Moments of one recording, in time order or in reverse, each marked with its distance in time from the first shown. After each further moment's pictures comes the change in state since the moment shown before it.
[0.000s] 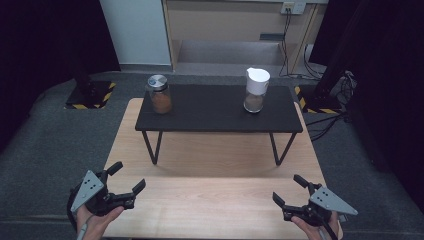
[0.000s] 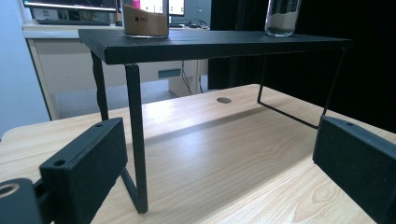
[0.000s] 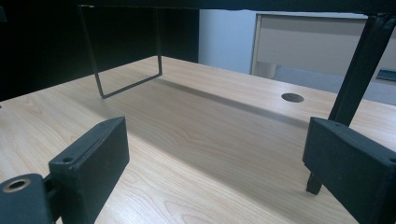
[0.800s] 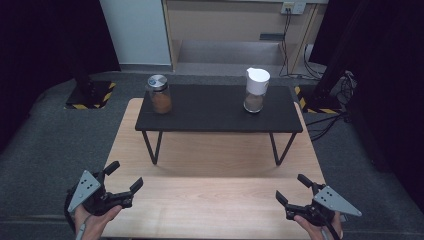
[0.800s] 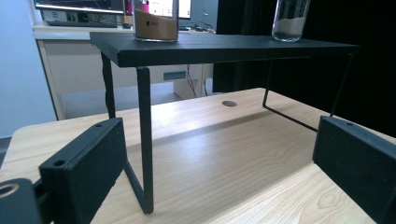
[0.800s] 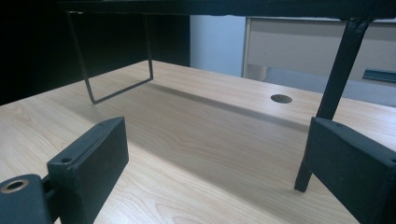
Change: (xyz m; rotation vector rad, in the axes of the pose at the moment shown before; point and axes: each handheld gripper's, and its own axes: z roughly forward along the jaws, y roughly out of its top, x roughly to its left) left arm -0.001 -0.001 -0.002 -0.013 0.020 -0.011; right arm 0.001 -0.002 -0.004 -0.009 -0.037 0.015
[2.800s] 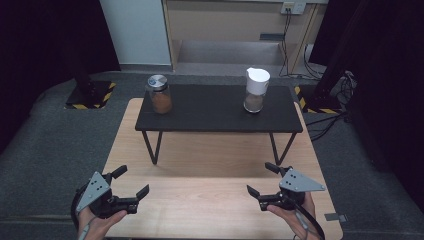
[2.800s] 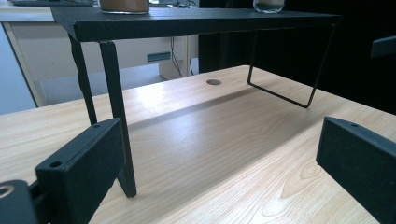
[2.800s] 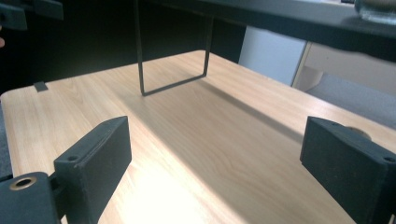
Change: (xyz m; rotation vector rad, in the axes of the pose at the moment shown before) left arm 0.000 0.008 0.006 0.094 -0.066 0.030; right arm 0.008 0.049 0.061 0.074 0.213 -0.140
